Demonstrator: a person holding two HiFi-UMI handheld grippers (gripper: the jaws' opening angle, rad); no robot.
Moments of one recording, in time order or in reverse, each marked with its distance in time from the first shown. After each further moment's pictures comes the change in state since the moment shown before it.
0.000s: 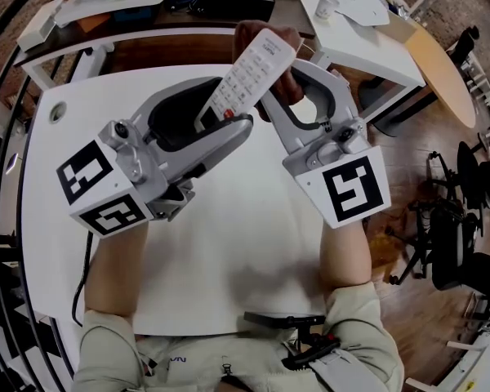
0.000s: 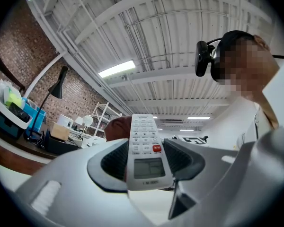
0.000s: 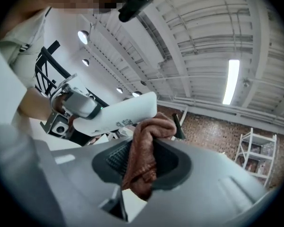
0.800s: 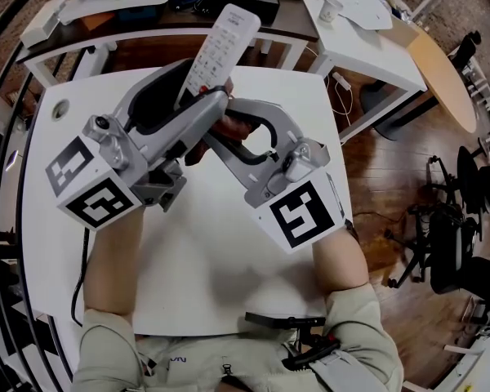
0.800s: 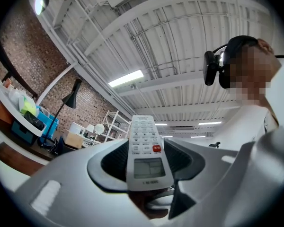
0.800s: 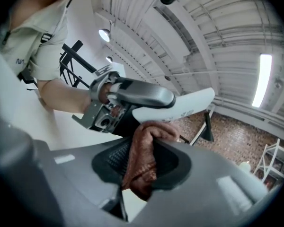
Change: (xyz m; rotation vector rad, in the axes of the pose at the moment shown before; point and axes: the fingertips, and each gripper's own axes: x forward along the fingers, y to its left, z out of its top) left arm -0.018 0.027 0.021 -0.007 -0.098 0.122; right arm 0.009 0.097 -0.025 -0.134 0.135 0.303
